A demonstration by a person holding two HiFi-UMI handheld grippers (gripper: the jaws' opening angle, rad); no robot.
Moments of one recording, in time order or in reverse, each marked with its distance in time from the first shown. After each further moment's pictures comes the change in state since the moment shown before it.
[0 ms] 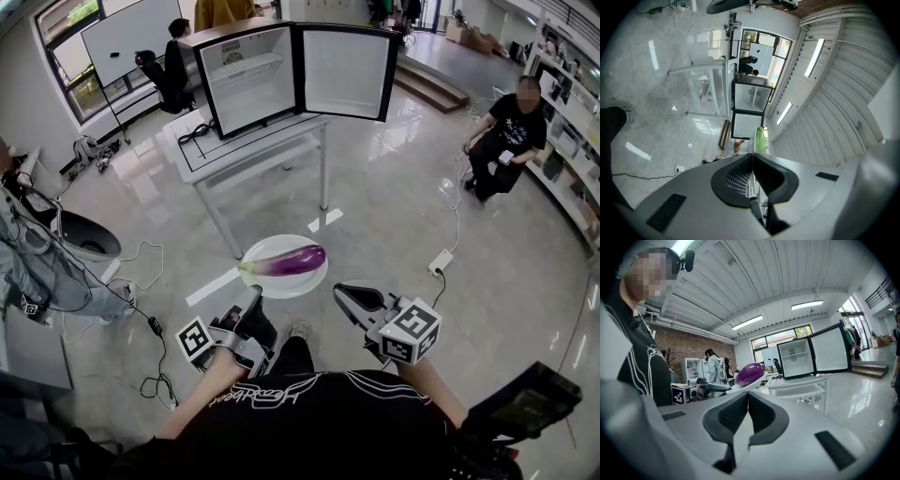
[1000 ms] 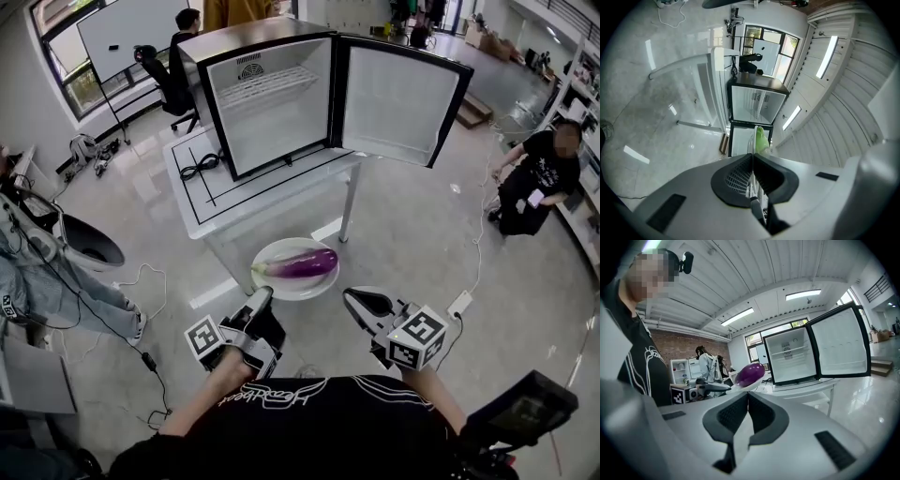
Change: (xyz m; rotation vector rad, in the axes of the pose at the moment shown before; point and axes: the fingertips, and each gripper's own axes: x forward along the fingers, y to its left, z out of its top) left arm 0.221 0.004 0.219 -0.025 -0.004 0.038; right arm 0.223 -0.208 0.068 0.044 0.043 -0.014
